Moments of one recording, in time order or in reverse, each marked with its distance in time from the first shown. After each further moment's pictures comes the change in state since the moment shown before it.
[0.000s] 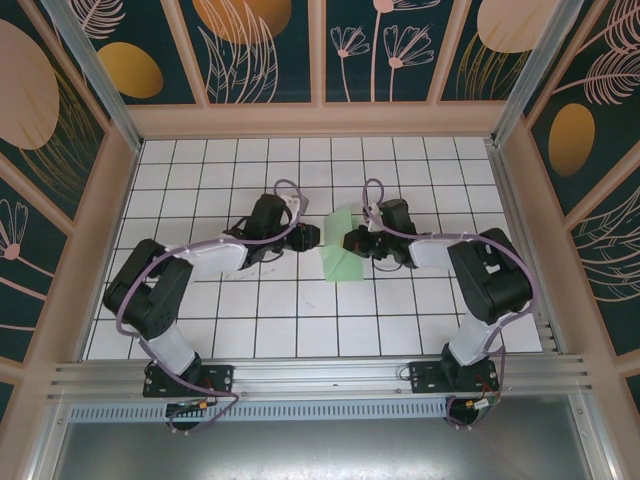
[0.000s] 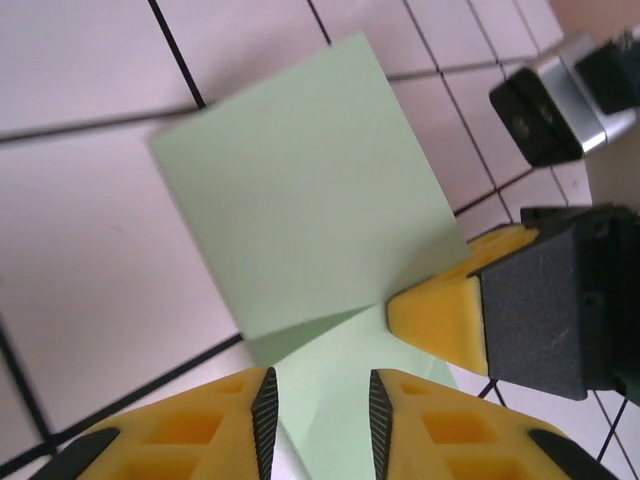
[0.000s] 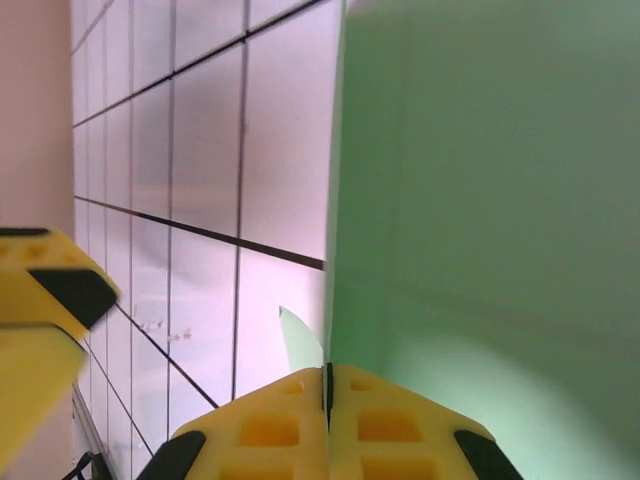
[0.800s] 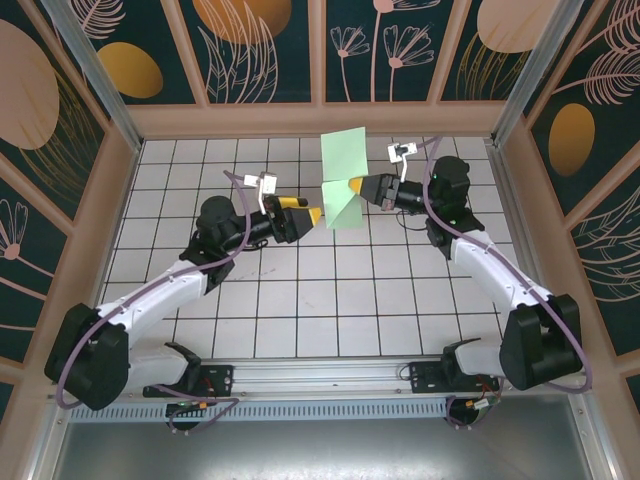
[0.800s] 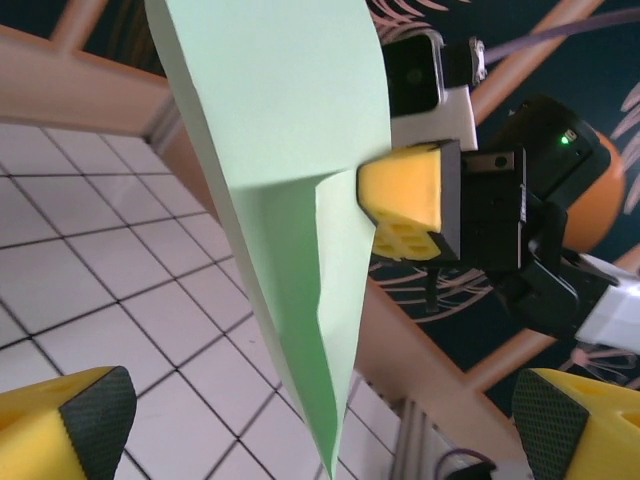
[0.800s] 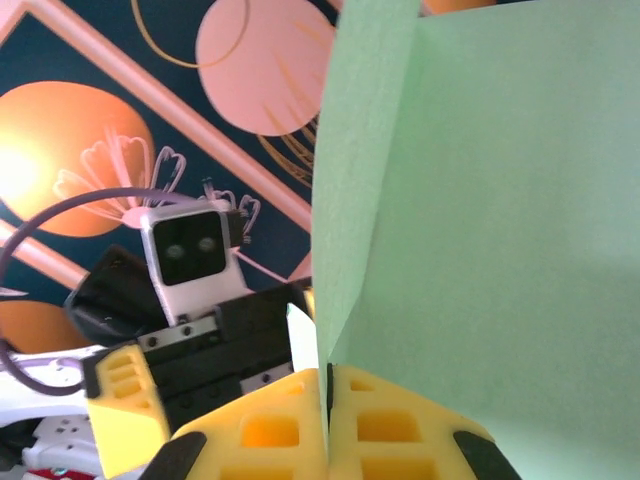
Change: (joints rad) left arm 0.030 -0.404 -0.162 0.455 0.311 -0.298; right arm -0.116 -0.409 0.173 0.148 -0.401 0.080
